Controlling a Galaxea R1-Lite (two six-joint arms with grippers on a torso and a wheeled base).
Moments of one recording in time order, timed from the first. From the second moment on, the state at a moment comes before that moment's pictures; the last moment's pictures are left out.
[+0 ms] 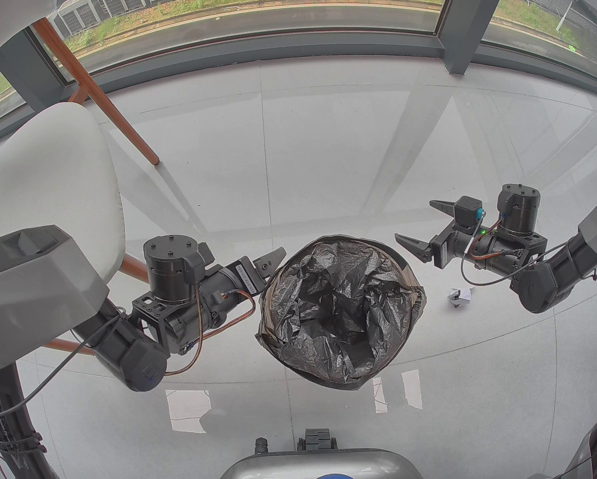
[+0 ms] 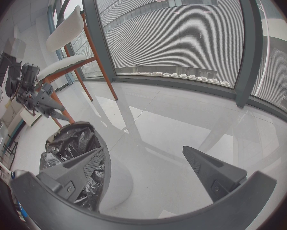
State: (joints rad) left arm -0.48 2.11 -0.78 -1.15 0.00 -0.68; right arm 0.25 2.07 -0.96 -0.94 0.35 -0.32
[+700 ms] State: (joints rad) left arm -0.44 1.78 -0.41 -1.15 -0.14 -0.96; right arm 0.09 1.62 -0.20 -0.94 0.19 -0.10
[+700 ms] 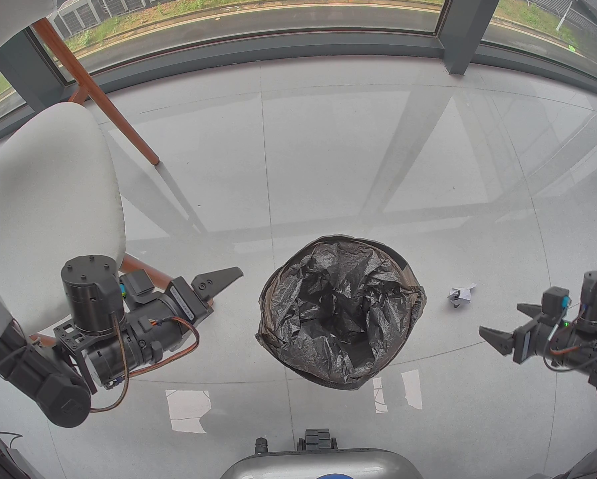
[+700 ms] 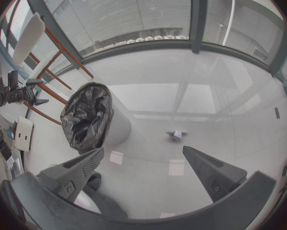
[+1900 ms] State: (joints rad) left arm -0.50 1.53 -0.14 -1.15 -0.17 -0.95; right arm -0.06 1.38 -0.06 -0.67 0.18 -0.08
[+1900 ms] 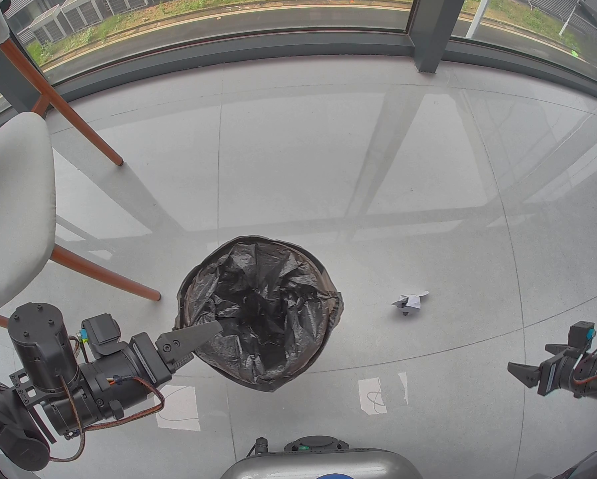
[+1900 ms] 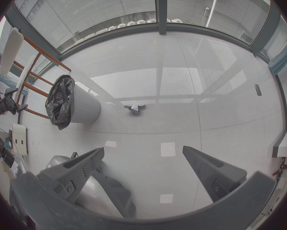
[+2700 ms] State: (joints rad) left arm -0.46 1.62 -0.28 -1.19 0.02 -0.91; right arm 0.10 1.93 -0.35 -1.00 0.17 -0.07
